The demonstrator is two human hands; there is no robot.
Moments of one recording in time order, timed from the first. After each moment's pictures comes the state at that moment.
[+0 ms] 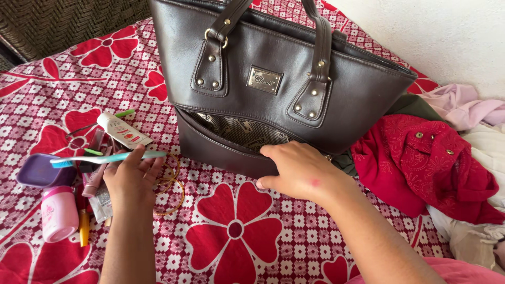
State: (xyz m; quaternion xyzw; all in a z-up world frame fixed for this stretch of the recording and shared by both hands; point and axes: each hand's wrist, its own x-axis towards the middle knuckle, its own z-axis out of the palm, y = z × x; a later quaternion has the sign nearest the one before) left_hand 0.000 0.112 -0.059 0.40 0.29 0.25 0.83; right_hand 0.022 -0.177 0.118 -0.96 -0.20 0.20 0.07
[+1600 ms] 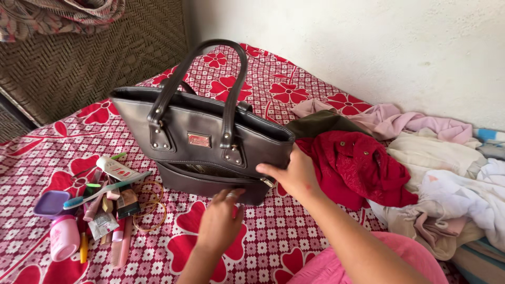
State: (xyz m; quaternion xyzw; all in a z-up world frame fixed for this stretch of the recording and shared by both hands) left_hand -0.074 -0.105 0.003 0.90 -0.13 0.20 0.36; right_hand 0.003 -0.304 0.078 -0.86 -0.13 -0.16 0.46
